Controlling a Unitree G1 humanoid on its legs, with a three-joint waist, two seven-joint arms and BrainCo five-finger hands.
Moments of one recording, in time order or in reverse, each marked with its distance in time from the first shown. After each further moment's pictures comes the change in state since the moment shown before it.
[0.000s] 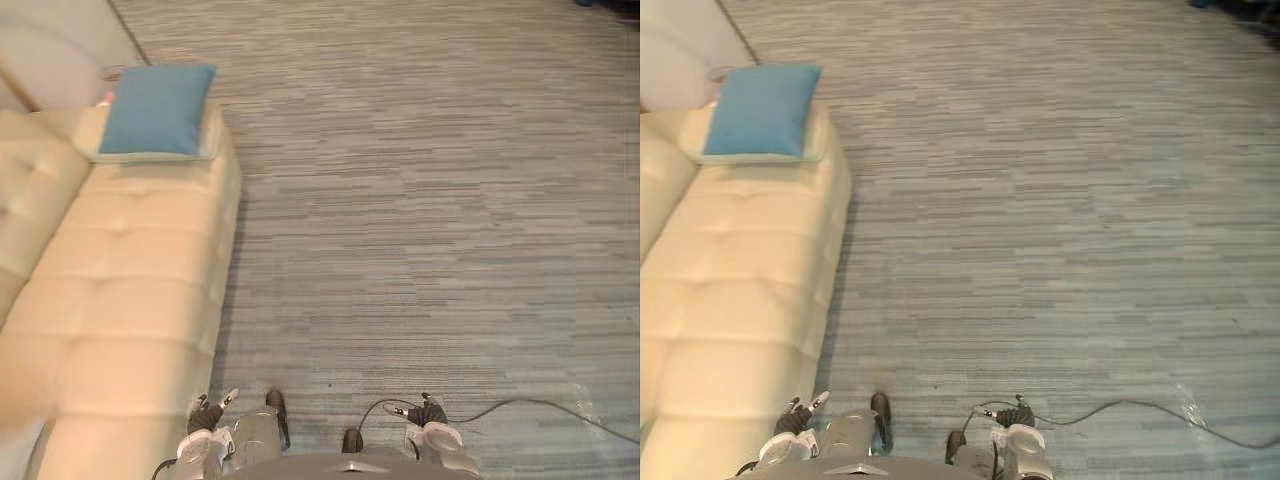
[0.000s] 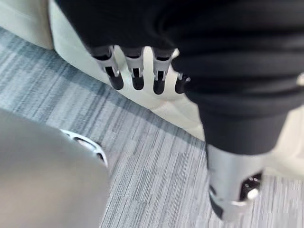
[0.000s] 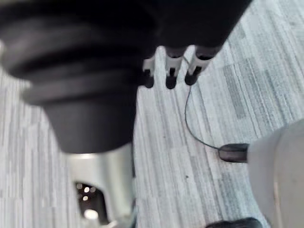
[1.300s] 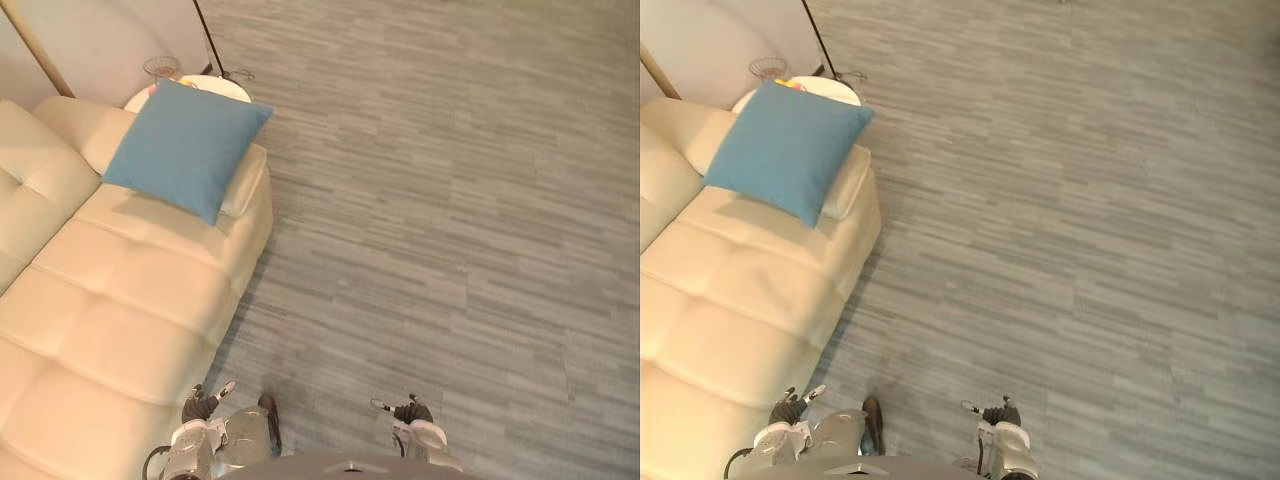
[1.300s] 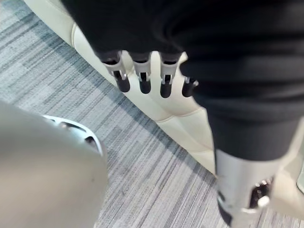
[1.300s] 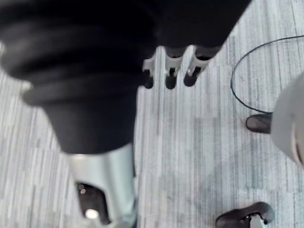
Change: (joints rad) left arm -0.030 0.033 -0.045 -0.009 0.037 0.017 0.004; right arm -0.007 0.066 -0.057 0.000 0.019 0.008 -0.012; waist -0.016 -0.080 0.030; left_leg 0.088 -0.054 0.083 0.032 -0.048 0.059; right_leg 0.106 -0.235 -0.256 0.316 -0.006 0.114
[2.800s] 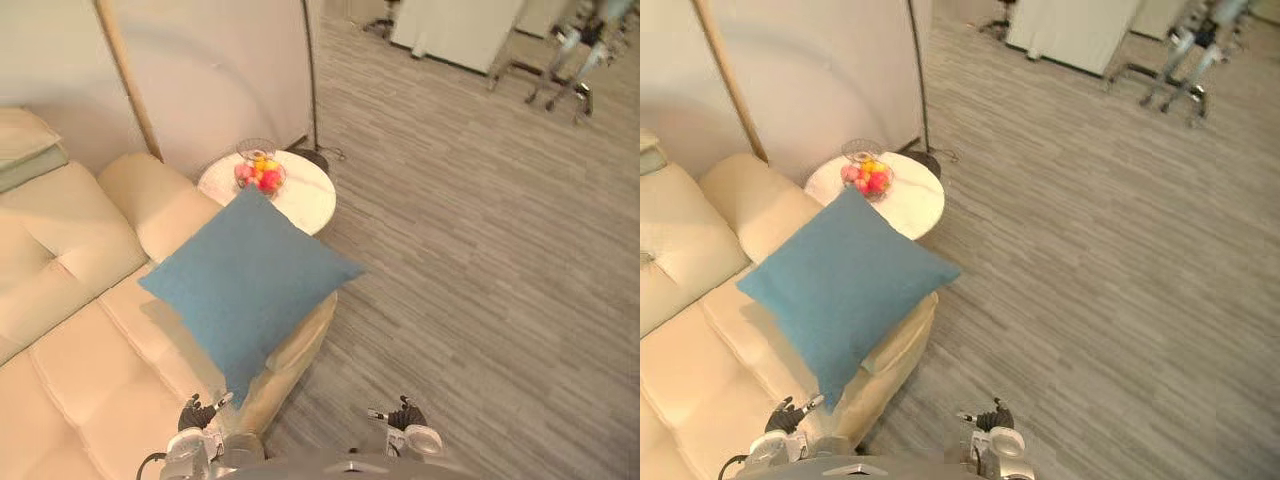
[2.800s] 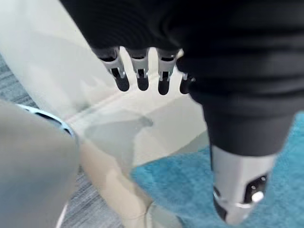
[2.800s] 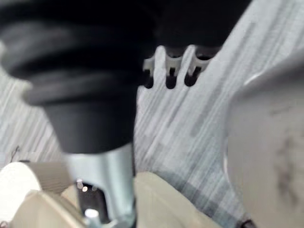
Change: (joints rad) left arm 0.012 0.034 -0.043 0.035 -0.012 0.003 -0.002; right arm 0.020 -0.012 0.080 -0.002 -0.067 -0.008 0.028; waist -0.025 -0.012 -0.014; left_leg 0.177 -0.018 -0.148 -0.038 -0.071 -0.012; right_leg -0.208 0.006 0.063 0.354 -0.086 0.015
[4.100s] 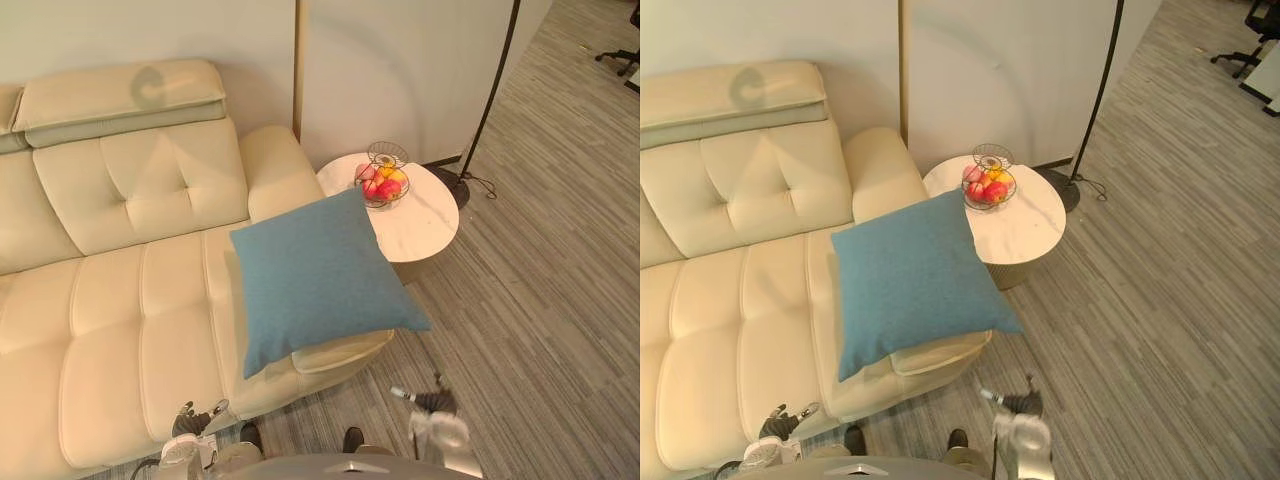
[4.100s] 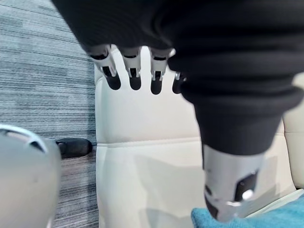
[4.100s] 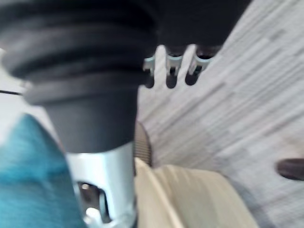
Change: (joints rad) left arm 0.000 0.058 -0.006 -0.001 0.000 -0.001 0.026; right arm 0.074 -0.032 -0.064 -0.464 -0.038 0.006 -0.065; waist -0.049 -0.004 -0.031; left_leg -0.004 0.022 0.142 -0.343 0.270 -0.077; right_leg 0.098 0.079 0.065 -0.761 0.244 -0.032
